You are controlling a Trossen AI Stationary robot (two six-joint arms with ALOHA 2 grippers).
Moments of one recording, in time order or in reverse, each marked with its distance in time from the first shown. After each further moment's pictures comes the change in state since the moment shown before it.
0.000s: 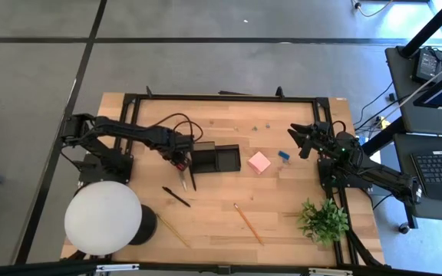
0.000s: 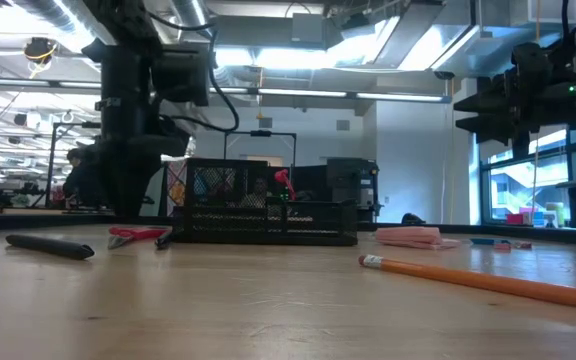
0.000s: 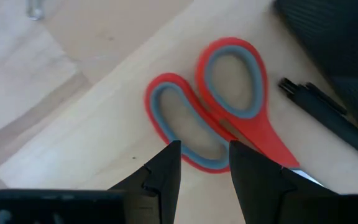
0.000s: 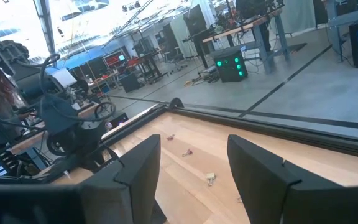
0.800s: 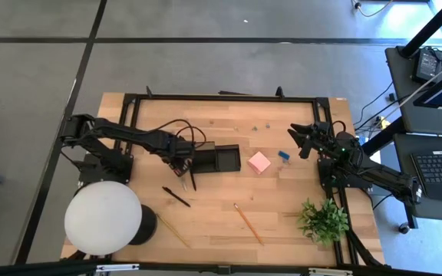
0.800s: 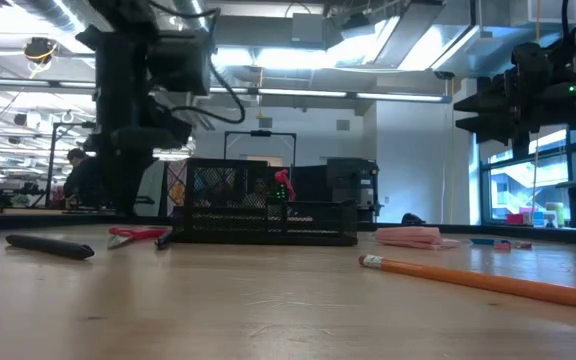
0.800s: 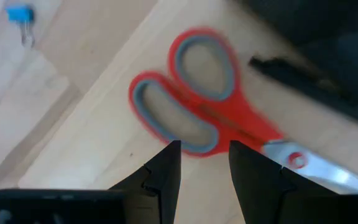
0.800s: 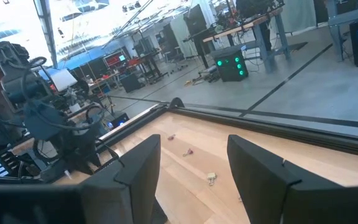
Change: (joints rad) left arm -0.087 0.000 0.023 -0.043 -0.030 0.085; right arm 0.000 0.000 0.000 0.000 -0.001 0.007
